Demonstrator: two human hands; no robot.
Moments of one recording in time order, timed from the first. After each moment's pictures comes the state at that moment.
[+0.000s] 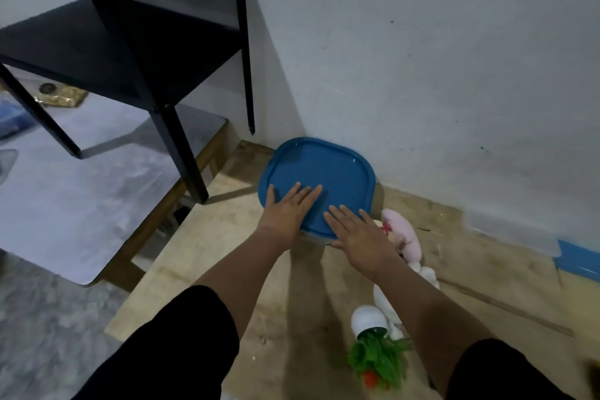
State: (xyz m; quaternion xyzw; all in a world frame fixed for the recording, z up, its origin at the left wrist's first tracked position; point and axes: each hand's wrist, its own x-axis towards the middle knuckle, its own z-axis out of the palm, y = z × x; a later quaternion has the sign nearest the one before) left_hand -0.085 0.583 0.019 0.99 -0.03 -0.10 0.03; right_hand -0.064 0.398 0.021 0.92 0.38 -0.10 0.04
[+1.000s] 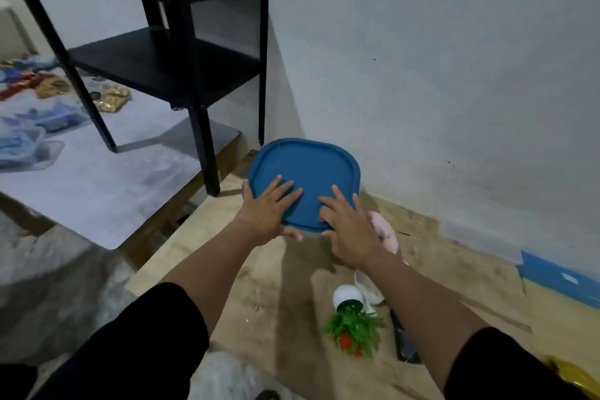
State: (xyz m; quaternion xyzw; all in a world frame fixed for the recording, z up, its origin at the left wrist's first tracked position) left_hand -0.158 0.587 0.081 1.00 -0.02 -0.07 0.03; right_hand -0.120 0.391 0.090 0.91 0.40 0.00 -0.10
